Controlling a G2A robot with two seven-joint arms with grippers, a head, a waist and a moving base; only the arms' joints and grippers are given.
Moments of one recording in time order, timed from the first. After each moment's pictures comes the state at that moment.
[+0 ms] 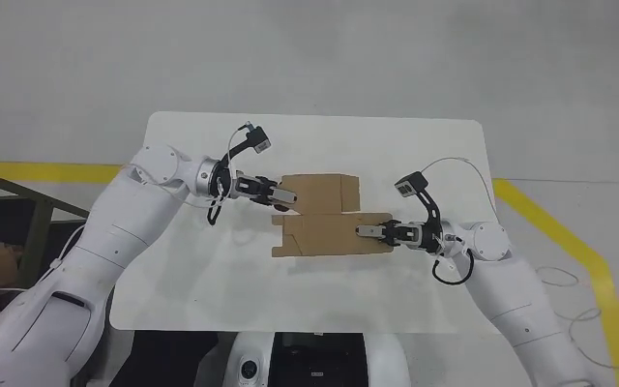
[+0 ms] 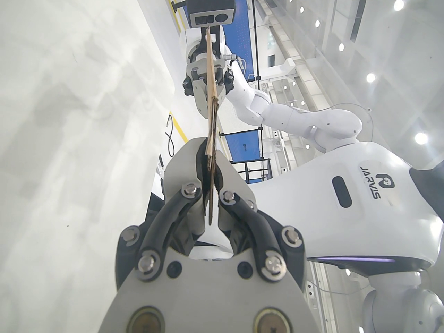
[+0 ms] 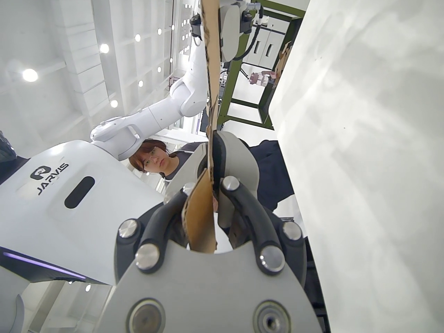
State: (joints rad) left arm 0.75 -0.92 -0.85 -1.23 -0.69 -0.42 -1.40; right arm -1.14 -1.09 1.09 -1.34 0.64 -0.52 1.30
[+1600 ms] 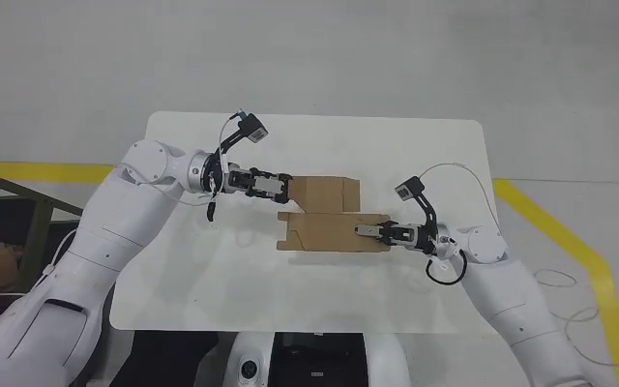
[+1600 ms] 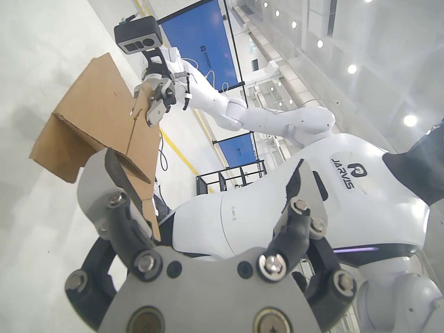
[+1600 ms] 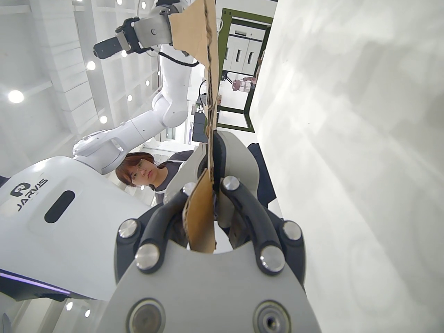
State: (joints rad) left arm 0.79 -0.91 -0.94 -1.33 -0.73 -0.43 -1.39; right arm -1.13 -1.10 1.06 -1.25 0.57 -0.54 1.24
